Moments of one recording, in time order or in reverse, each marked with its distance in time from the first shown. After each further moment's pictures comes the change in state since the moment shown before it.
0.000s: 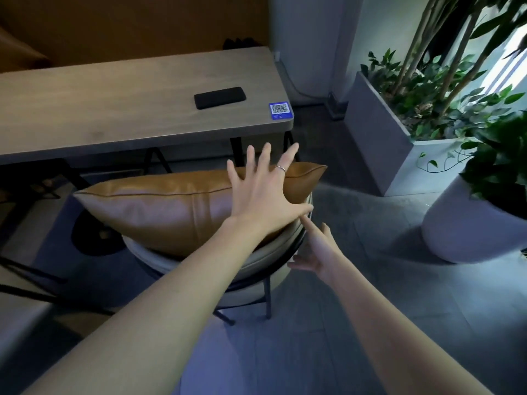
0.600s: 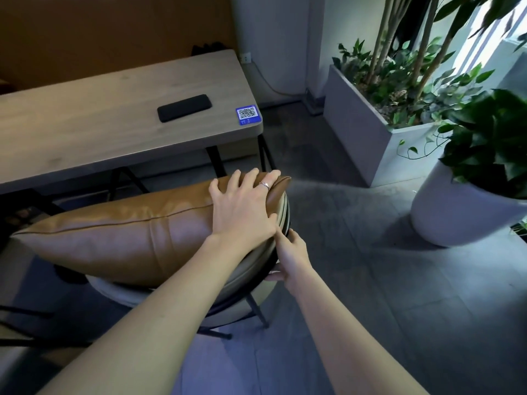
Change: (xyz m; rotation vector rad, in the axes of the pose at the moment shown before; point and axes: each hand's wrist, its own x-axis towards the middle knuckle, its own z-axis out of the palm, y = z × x) left_hand 0.015 0.014 0.027 0.149 0.018 0.079; right_hand 0.028 0.014 0.016 0.058 0.022 -0.057
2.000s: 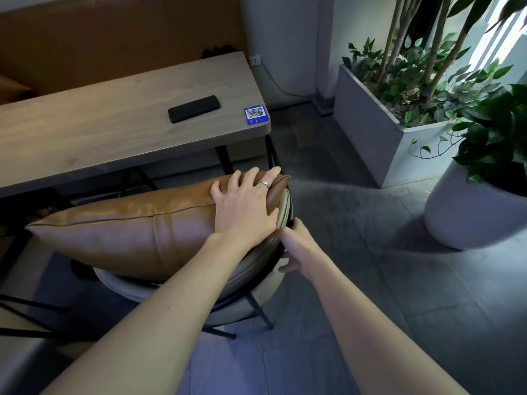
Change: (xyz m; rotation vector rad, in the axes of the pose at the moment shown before) left_hand 0.000 -0.006 0.008 -0.014 0.012 -0.056; right_hand -0.004 -0.030 -0.007 -0.337 -0.119 0.015
